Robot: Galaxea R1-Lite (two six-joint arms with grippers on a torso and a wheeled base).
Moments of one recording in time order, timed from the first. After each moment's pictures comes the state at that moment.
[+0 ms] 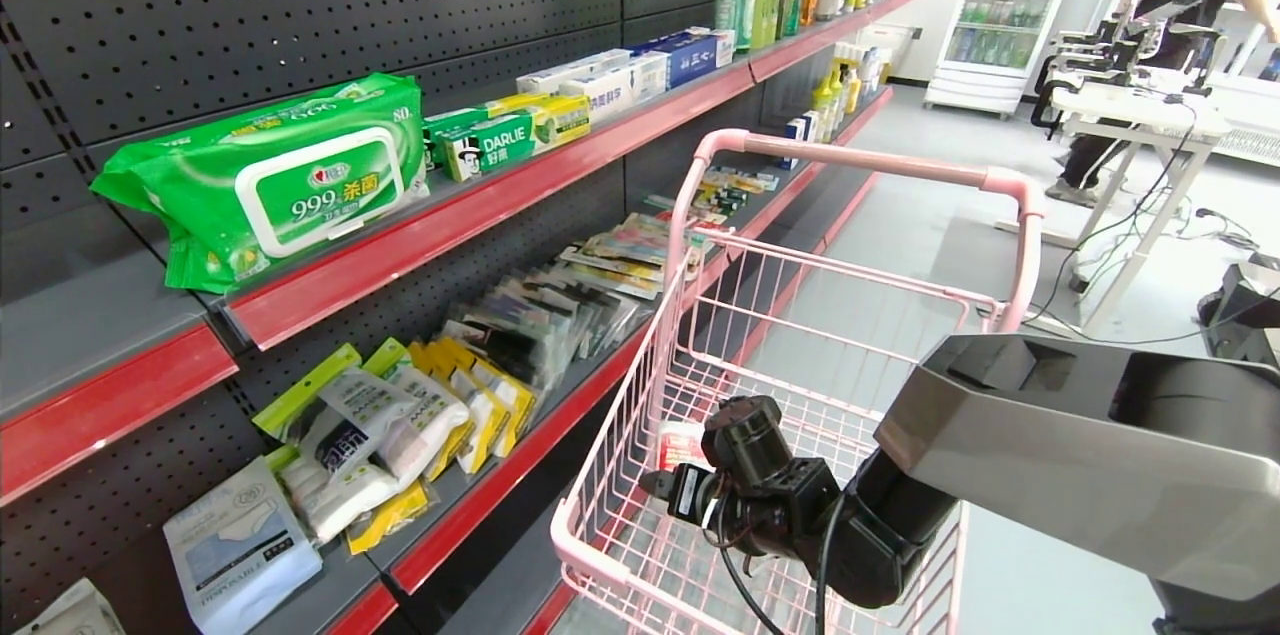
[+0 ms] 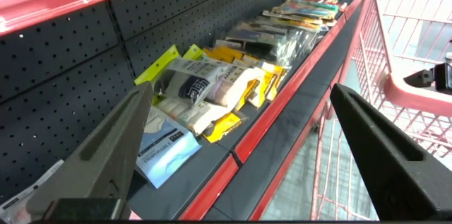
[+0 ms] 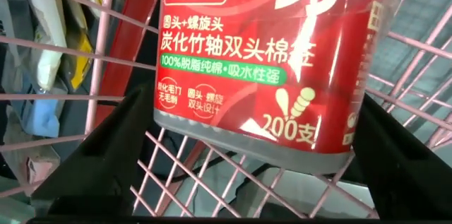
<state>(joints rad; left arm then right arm) 0.00 0.00 0.00 0.00 -0.01 0.03 0.70 2.39 -0.91 -0.70 -0.06 0.84</state>
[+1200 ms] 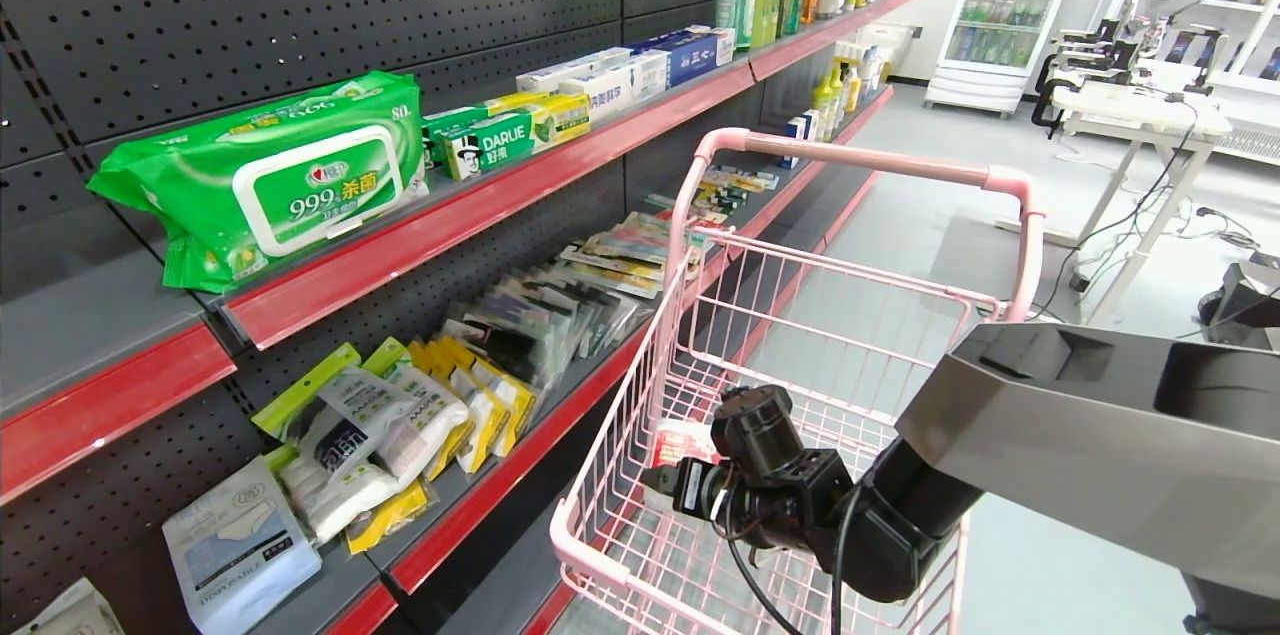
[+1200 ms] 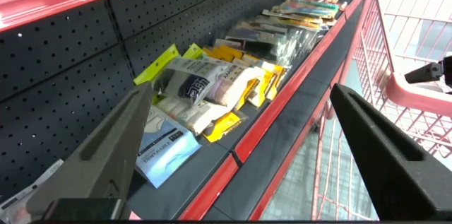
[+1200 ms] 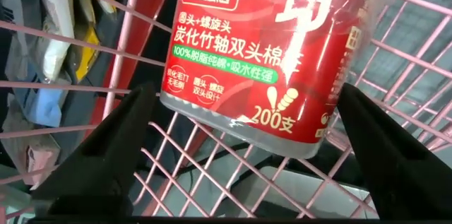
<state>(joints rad) 0.00 0.00 0.00 0.00 -0.01 0.03 0.70 2.34 -0.90 -0.70 -0.04 0.79</state>
